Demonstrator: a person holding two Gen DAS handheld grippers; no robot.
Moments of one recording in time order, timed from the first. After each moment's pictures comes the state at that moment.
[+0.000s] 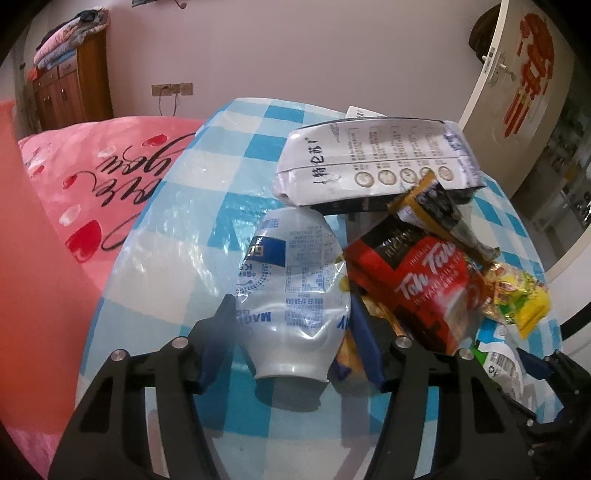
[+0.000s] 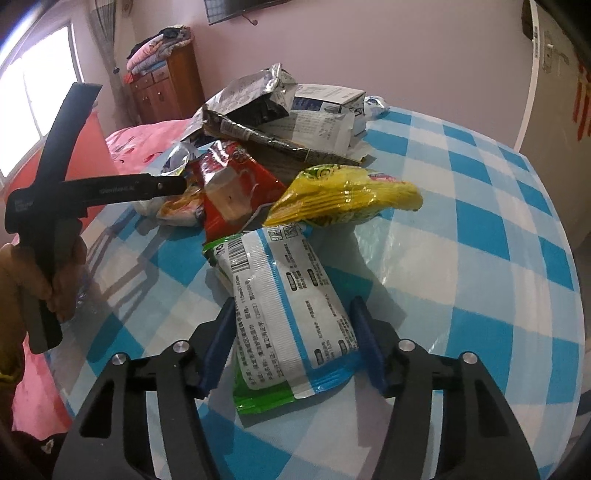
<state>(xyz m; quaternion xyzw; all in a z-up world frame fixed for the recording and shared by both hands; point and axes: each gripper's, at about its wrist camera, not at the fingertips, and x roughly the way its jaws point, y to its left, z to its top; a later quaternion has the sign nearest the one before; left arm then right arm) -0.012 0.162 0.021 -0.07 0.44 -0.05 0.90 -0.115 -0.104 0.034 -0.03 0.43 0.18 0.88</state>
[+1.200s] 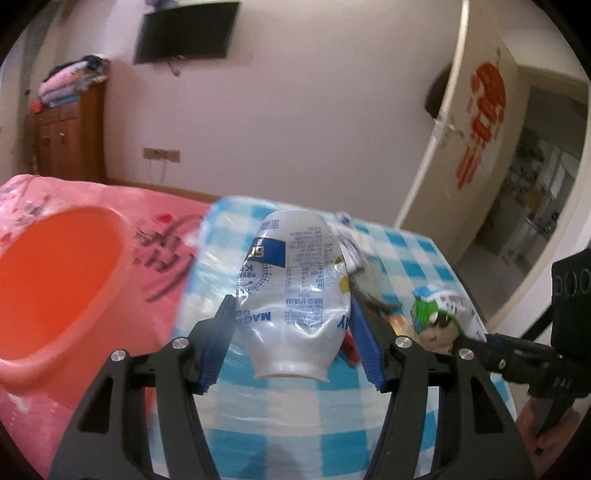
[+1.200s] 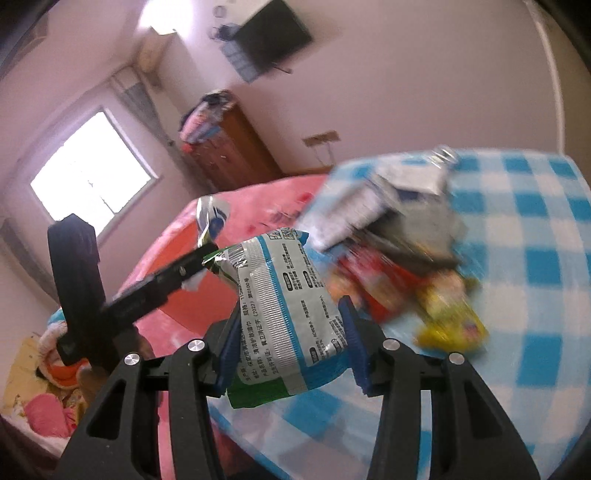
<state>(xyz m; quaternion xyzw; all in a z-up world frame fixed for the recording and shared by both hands) -0.114 0.204 0.153 -0.09 0.30 -0.08 0.95 -0.123 -0.066 0.162 0.15 0.38 0.31 0.86</state>
